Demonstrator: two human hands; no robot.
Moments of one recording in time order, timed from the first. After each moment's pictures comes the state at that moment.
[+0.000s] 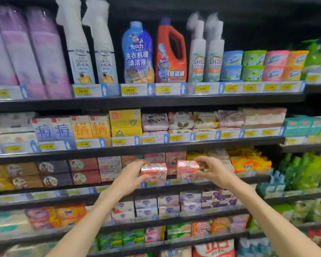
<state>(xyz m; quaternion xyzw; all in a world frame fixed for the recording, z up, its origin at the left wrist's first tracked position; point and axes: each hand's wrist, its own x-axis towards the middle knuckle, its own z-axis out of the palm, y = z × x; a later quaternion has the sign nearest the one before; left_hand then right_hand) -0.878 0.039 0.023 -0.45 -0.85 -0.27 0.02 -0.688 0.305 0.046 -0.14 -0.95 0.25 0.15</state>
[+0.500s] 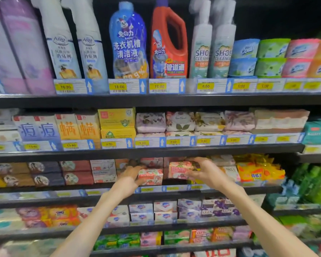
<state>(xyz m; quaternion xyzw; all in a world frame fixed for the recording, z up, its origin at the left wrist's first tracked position) -0.909 0.082 -0.010 -0.33 -0.91 -0.24 -0.05 -0.744 0.337 0.036 -0.12 -0.94 0.30 0.12</state>
